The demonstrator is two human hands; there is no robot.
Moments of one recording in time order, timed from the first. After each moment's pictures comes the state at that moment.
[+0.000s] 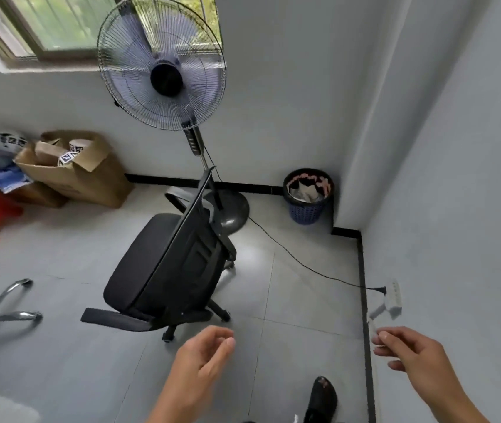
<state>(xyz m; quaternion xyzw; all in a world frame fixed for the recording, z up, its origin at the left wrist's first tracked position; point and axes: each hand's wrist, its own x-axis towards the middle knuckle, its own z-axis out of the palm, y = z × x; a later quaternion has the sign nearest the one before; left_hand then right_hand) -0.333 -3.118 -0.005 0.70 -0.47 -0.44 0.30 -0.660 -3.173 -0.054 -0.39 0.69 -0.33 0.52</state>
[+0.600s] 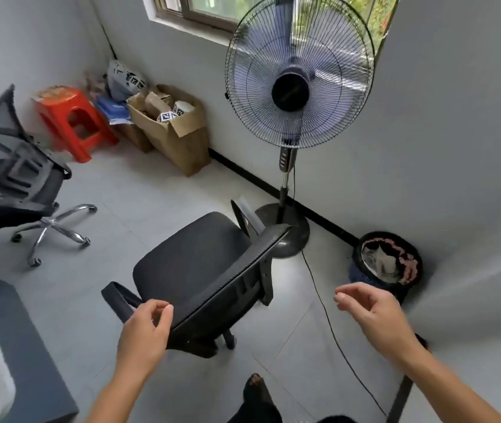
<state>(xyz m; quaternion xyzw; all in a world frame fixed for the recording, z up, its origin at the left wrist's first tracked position) -0.186 -3.276 -0.063 0.91 -0.19 -0.18 0.33 -0.467 -3.512 -0.028 -0.72 0.47 -0.15 0.49</state>
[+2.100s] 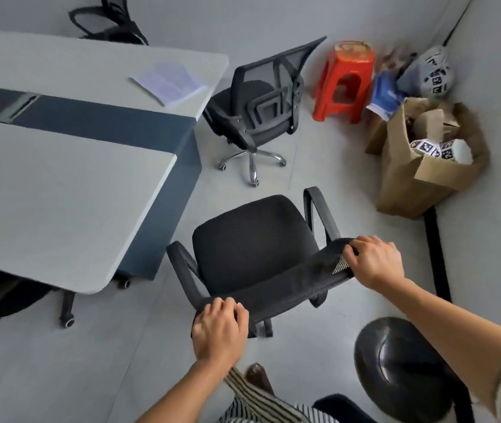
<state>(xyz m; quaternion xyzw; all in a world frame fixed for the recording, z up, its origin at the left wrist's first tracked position) -0.028 -3.400 -0.111 0.98 0.17 -0.06 0.11 0.136 -3.674 -0.102 -1.00 -0.09 0.02 0.03</state>
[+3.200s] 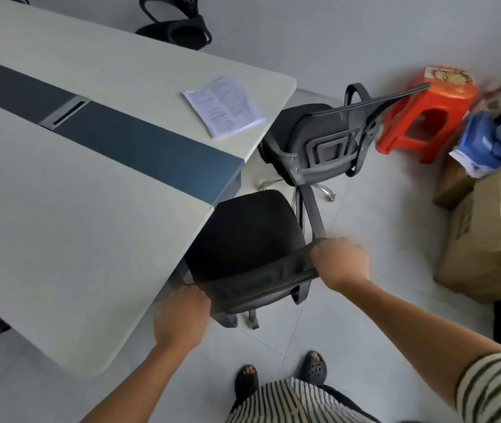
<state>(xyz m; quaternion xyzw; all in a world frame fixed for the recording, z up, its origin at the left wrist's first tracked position) 0.207 -3.221 -0.112 0.96 0.27 -0.01 0.08 0.408 -3.467 -0.101 -0.98 -0.18 0.06 0.07</state>
